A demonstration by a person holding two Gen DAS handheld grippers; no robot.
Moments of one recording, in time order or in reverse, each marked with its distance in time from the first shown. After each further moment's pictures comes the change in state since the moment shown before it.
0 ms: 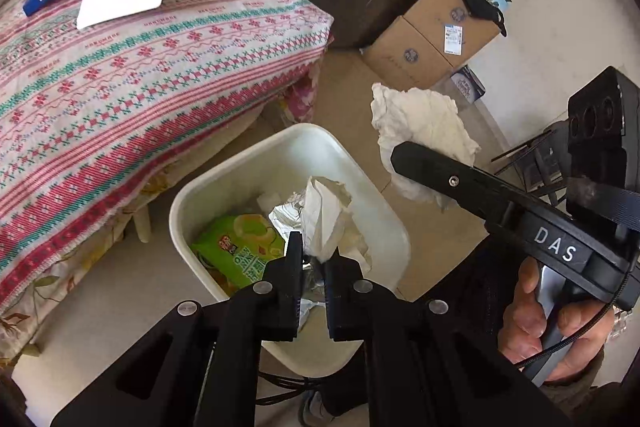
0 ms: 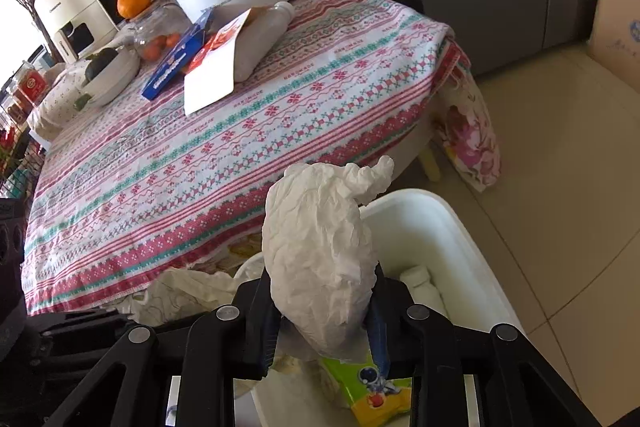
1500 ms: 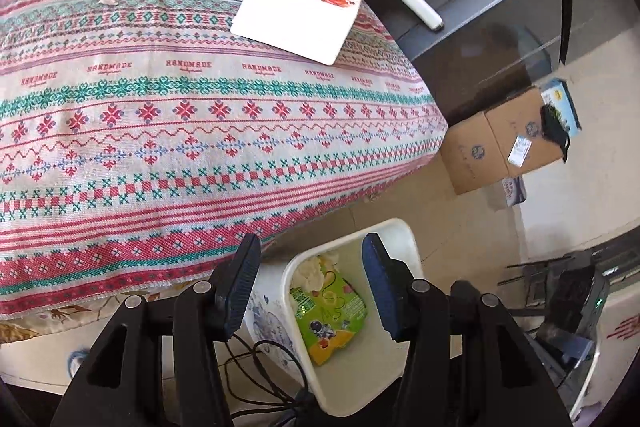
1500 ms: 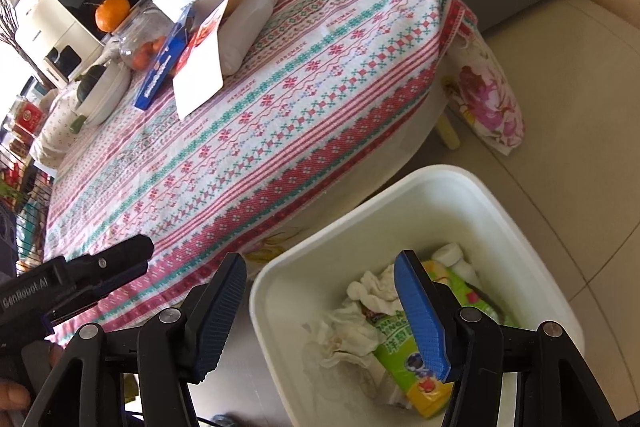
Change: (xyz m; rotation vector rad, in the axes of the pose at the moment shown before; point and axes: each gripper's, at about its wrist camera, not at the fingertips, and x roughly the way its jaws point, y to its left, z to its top) left arm -0.057 0.113 0.033 -0.447 -0.164 0.092; right arm 0.032 -0.007 0.009 0.152 0.069 0.076
